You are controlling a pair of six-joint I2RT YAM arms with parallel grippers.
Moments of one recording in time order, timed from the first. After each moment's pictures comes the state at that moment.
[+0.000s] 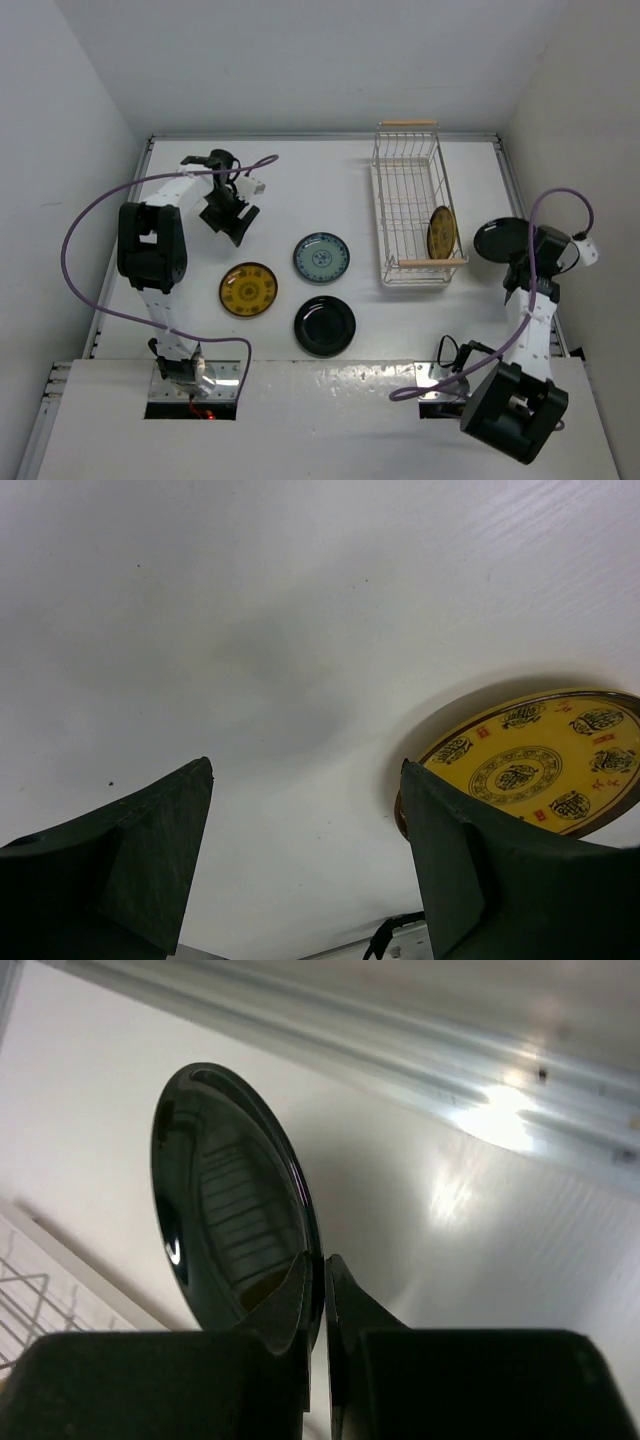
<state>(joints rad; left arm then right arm) -0.10 1.94 1.51 -0.98 0.11 0.49 -0.53 0.93 0.49 -0.22 0.21 0.69</state>
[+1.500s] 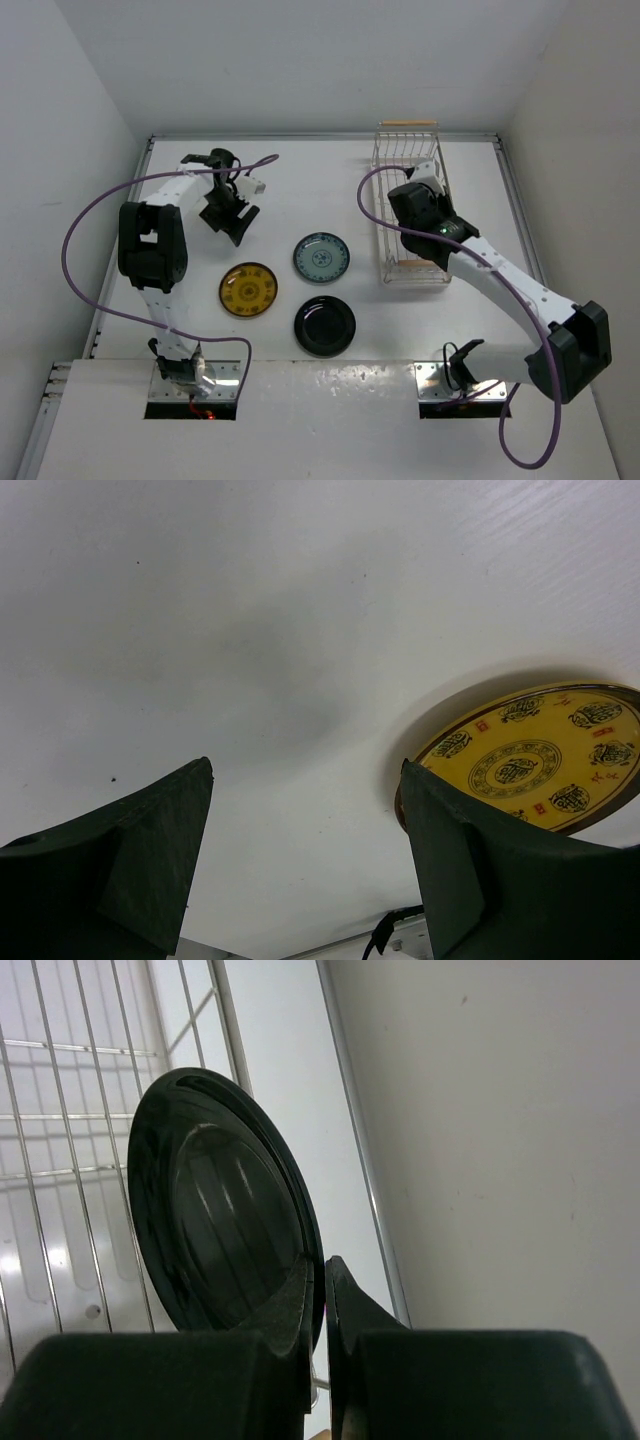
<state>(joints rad) -0.10 1.95 1.53 -1.01 0.11 0.49 0.57 1.25 0.99 -0.52 1.04 0.01</state>
